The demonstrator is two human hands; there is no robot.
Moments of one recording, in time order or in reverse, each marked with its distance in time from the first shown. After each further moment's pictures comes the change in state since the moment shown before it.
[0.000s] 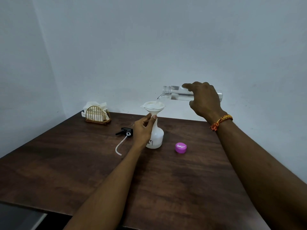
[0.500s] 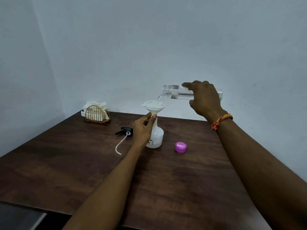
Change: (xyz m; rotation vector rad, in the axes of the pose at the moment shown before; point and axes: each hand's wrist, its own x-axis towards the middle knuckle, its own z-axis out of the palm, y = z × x) left_hand 0.000 0.000 0.000 -0.044 0.003 0.023; right_hand 0.001 -0.001 0.000 -0.002 0.005 0.006
